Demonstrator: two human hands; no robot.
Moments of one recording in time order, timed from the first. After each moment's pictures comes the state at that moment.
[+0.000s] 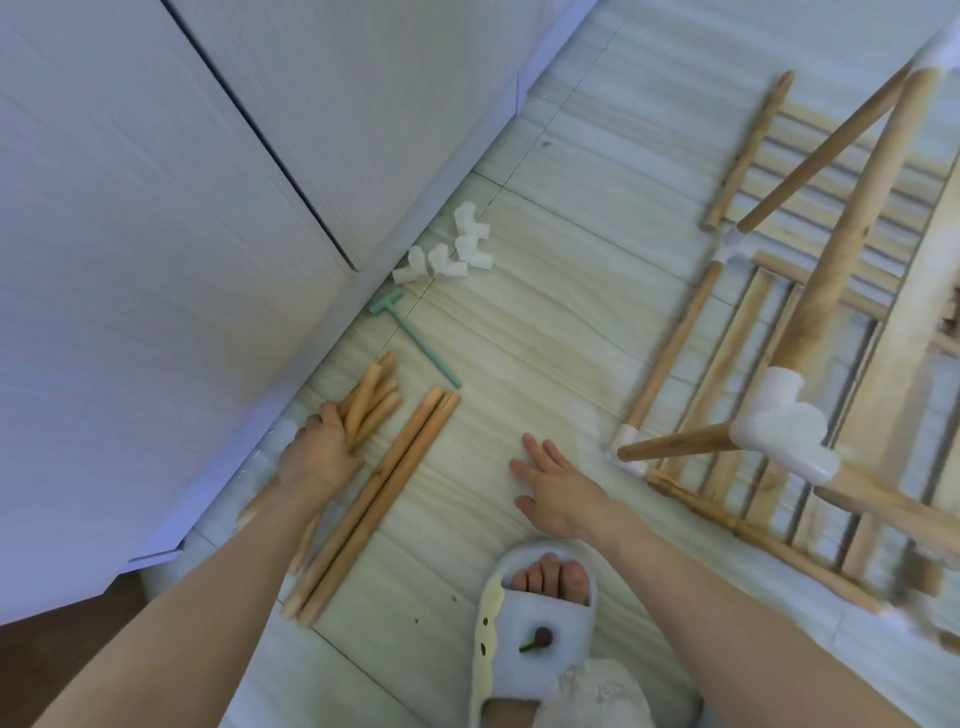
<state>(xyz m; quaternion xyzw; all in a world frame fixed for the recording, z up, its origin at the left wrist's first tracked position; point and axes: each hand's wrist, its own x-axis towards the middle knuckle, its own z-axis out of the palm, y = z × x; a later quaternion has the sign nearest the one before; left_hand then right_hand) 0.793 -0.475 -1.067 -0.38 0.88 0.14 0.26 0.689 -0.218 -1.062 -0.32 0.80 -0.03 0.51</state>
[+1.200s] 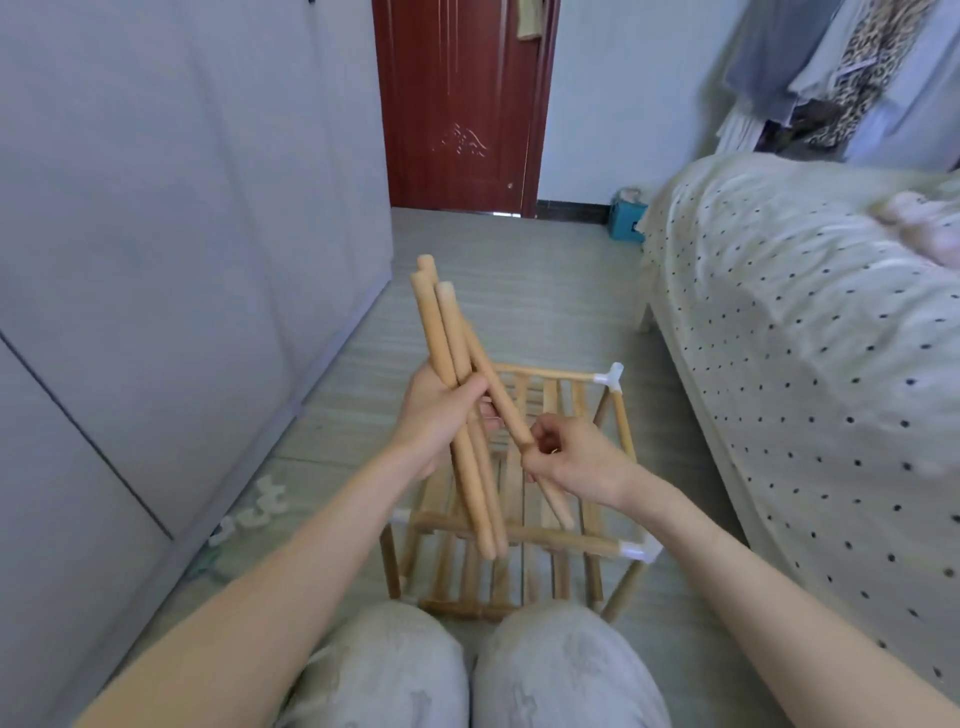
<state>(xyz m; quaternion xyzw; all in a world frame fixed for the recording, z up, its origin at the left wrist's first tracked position) 0.690 -0.124 -0.688 -0.05 0.66 0.75 -0.02 0.707 0.031 -0.696 -0.11 0.90 -0.40 0.11</state>
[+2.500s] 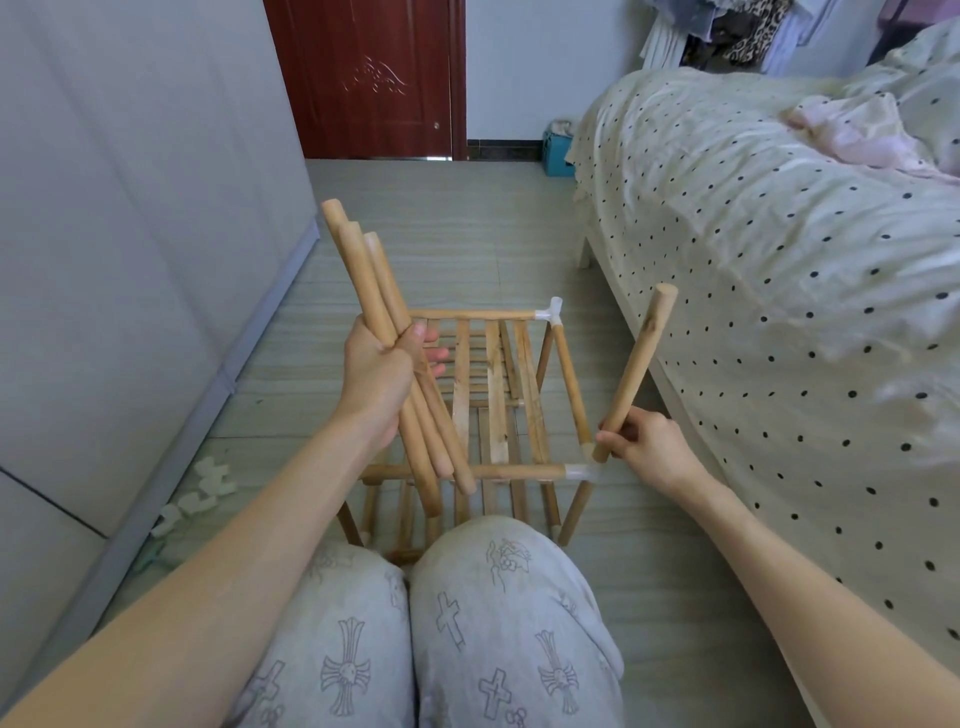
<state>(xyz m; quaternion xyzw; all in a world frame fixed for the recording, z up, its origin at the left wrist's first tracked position) 0.702 -0.099 -0.700 -0.05 0.65 0.76 -0.05 0.733 0.167 -0.796 0.06 0.92 -0.39 0.00</state>
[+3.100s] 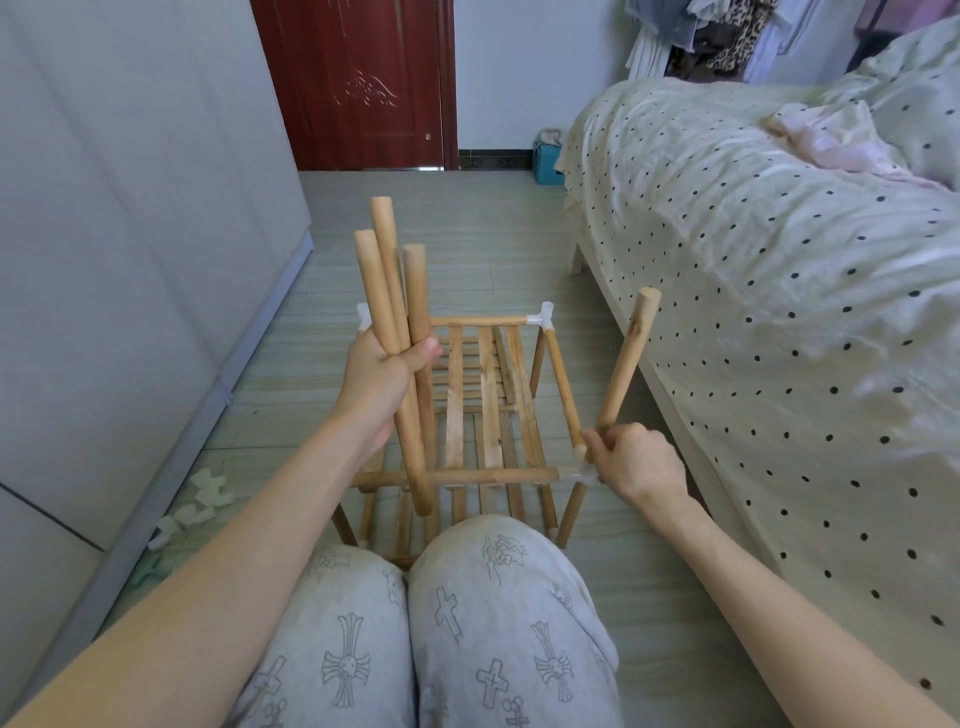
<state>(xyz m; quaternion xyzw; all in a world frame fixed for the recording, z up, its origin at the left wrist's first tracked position) 0.708 -0.102 -0.692 -0.03 0.69 0.73 0.00 0.753 0.130 -0.780 0.18 0.95 -0.27 -0.02</state>
